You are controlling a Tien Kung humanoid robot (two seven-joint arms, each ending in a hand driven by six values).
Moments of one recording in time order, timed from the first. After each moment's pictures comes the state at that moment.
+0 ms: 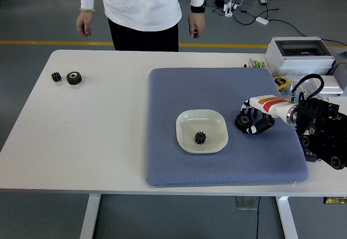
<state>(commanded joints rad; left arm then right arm) -0.03 0.03 -1.90 -0.18 1.43 0.16 0.03 0.99 -0.31 0.13 0.60 -1.48 -0.07 0.22</state>
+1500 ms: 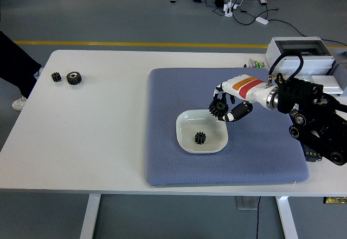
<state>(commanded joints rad) -0.02 0.04 -1.93 -0.18 1.47 0.16 0.04 1.06 -0.37 0.25 1.01 -1.74 -0.02 0.11</state>
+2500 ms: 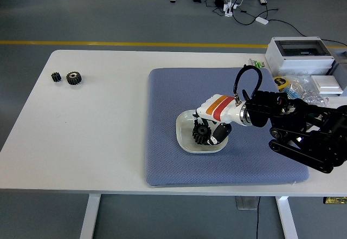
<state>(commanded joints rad) -0.01 0.04 -1.94 -0.18 1.49 0.16 0.05 1.16 -0.31 0.01 1.07 -1.75 0.03 0.05</state>
